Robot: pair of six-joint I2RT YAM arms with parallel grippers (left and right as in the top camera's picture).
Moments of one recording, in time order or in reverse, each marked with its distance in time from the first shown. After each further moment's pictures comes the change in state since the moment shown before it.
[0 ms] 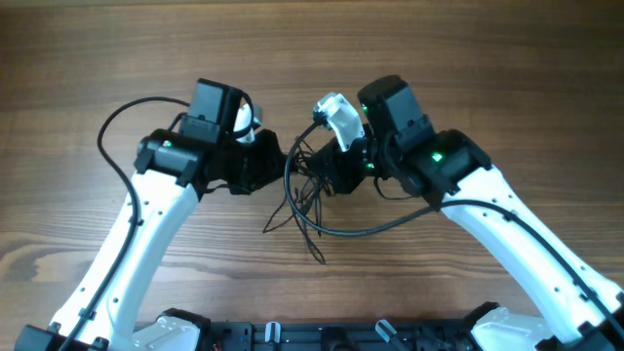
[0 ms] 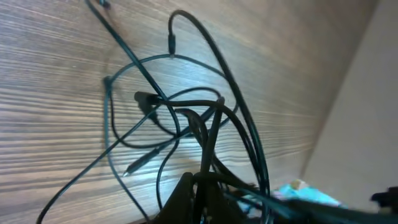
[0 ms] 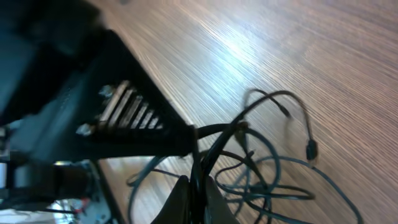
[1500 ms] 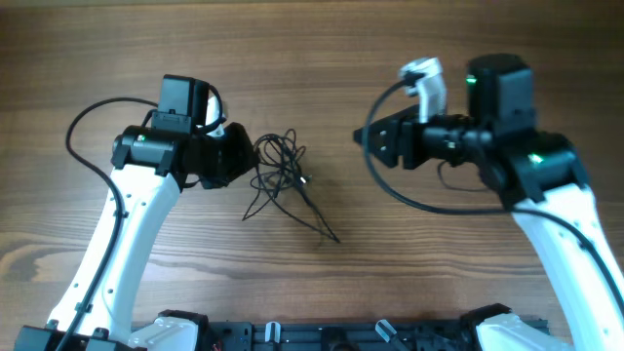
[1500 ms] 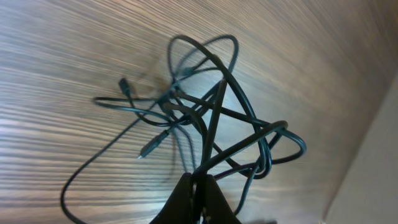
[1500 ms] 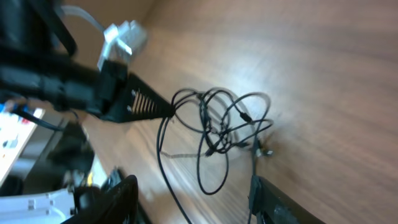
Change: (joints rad) left arm 0.121 0.010 -0.010 -0.018 -0.093 0.090; right arm -0.288 -0.124 0.033 -0.108 -0.206 0.076
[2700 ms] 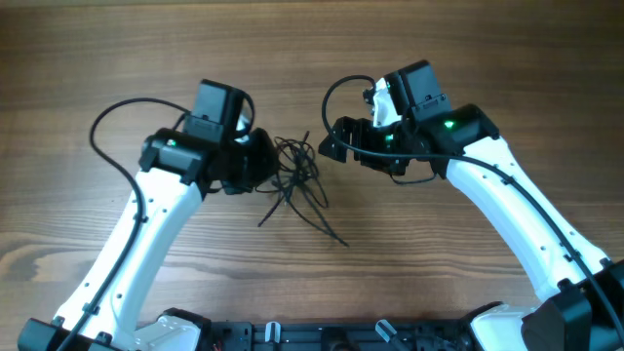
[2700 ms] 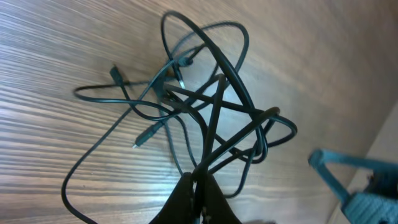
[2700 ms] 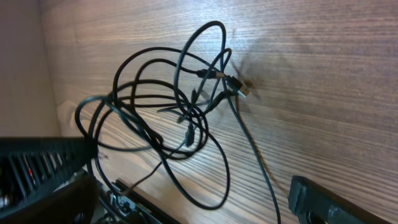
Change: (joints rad) left arm -0.152 0.000 0.000 0.018 -0.089 -0.148; right arm 0.127 0.240 -0.014 -0.037 0.213 0.431
